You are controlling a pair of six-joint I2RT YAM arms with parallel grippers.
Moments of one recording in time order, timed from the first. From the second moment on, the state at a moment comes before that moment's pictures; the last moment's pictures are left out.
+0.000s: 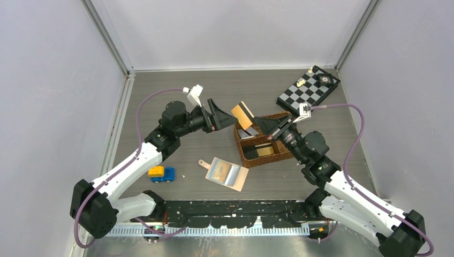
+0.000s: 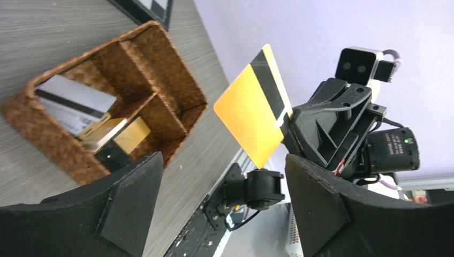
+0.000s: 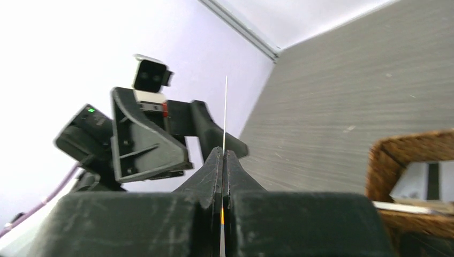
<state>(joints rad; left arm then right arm) -0.58 1.13 0.86 0.10 0.45 -0.90 0.68 0.75 0.52 0.36 0.06 0.91</state>
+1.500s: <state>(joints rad) -0.59 1.12 0.80 0.02 0.83 -0.71 0.59 0.96 0.72 0.02 -0.56 0.84</state>
